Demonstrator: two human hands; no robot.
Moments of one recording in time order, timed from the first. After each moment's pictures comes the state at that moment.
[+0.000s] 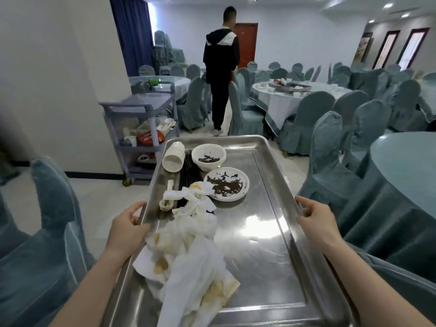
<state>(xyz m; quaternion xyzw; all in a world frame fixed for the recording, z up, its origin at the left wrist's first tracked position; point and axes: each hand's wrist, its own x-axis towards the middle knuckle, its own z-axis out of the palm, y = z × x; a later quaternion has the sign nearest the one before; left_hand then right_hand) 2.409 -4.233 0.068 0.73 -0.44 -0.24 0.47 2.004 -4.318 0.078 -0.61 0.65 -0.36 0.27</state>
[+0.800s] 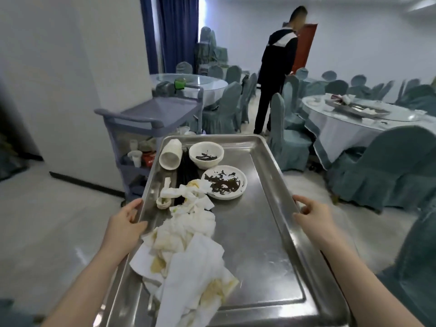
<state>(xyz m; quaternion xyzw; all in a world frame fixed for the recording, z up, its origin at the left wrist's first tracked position) 2.538 -4.786 0.047 0.76 -0.33 -0.22 0.52 2.163 -4.968 0.067 -0.69 0.58 -0.31 0.28</state>
